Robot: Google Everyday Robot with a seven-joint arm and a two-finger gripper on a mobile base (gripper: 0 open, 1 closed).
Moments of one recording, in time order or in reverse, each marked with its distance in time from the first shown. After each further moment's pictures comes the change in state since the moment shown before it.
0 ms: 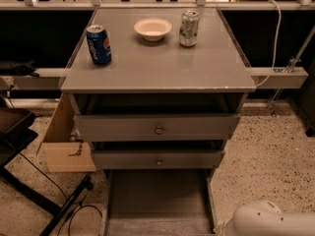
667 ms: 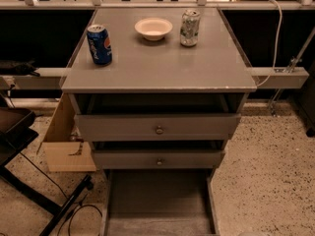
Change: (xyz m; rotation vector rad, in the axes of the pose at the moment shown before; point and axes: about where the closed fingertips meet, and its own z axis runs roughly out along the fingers) arm 0.063 -0.013 0.145 -0.024 -0.111 0.089
